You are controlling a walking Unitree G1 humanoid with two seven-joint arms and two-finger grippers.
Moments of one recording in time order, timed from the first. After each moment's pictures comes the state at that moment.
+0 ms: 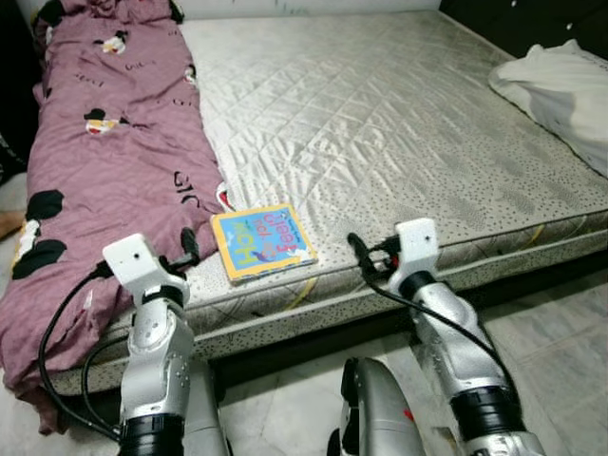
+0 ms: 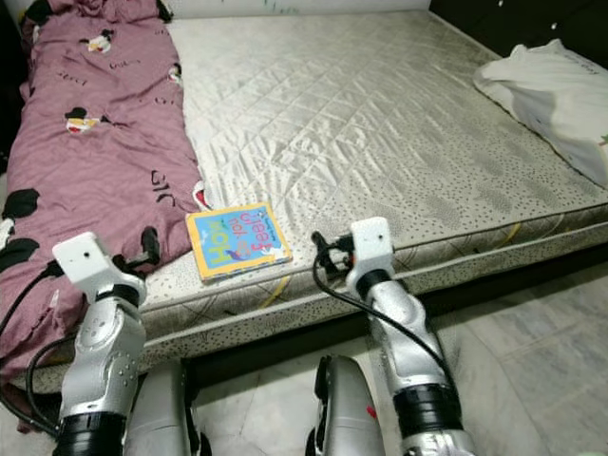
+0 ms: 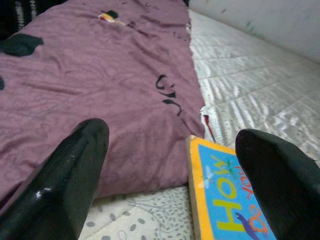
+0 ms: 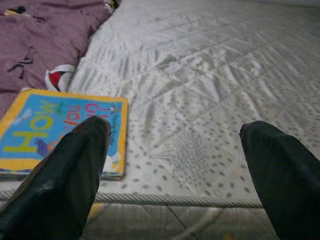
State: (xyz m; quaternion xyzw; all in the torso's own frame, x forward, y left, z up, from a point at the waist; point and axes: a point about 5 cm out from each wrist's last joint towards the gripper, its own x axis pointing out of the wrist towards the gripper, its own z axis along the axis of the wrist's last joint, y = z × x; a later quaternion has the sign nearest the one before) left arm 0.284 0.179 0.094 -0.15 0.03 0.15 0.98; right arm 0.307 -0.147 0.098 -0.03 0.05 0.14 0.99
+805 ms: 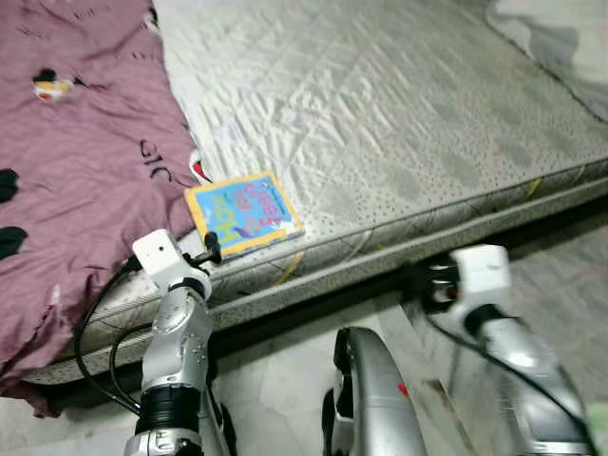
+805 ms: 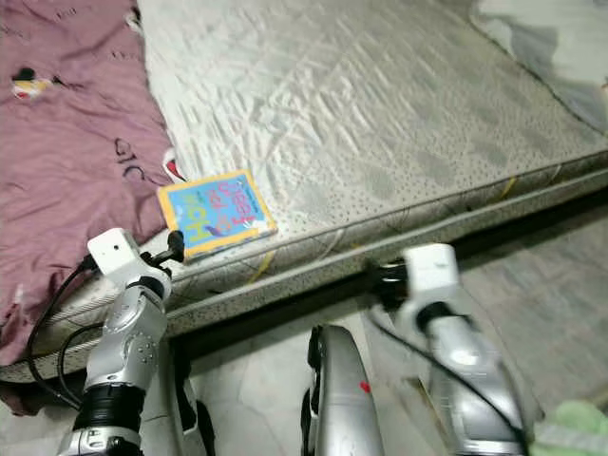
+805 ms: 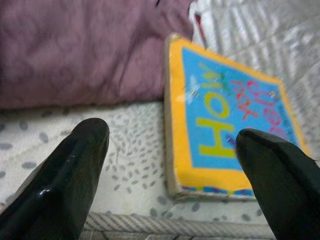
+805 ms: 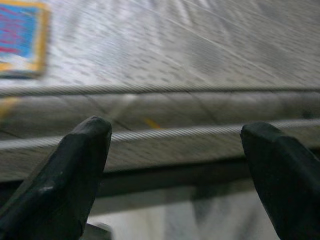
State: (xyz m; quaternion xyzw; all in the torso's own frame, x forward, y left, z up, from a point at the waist) left arm 0.306 0.164 0.076 -0.20 0.10 0.13 0.97; right arm 0.254 -0.212 0.108 -0.08 0.09 0.07 0.99
